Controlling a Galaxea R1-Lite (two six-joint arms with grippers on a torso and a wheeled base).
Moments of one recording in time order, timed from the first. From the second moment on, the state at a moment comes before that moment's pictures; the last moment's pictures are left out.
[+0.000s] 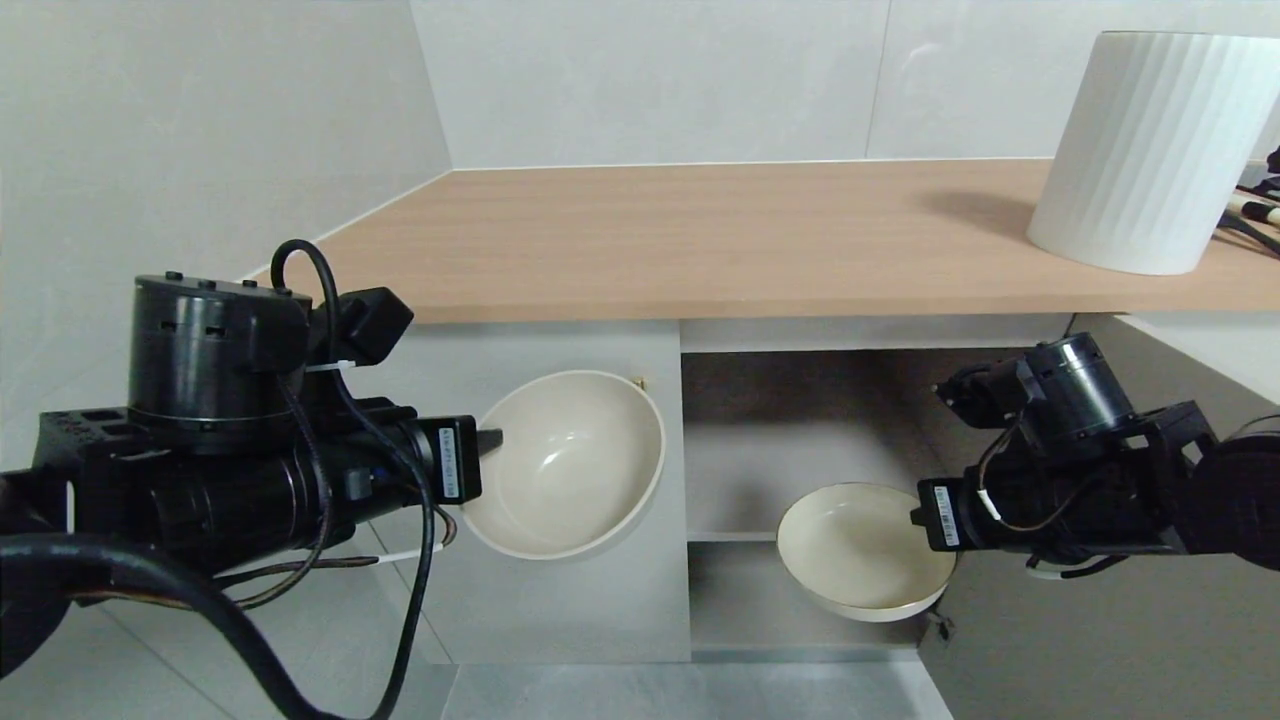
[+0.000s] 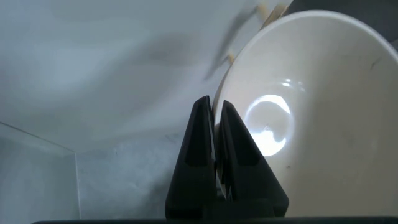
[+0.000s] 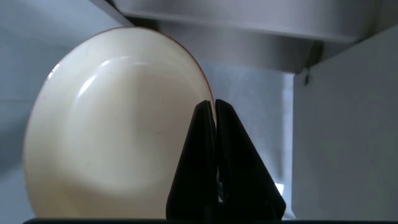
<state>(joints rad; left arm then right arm) -0.45 1.50 -0.82 -0.22 0.07 -0.29 0.46 1.70 -0.91 0.00 -0.09 0.29</state>
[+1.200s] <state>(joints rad) -0.47 1.51 -0.81 -0.22 0.07 -0.29 0.43 2.19 -0.95 -0.60 -0.33 0.37</state>
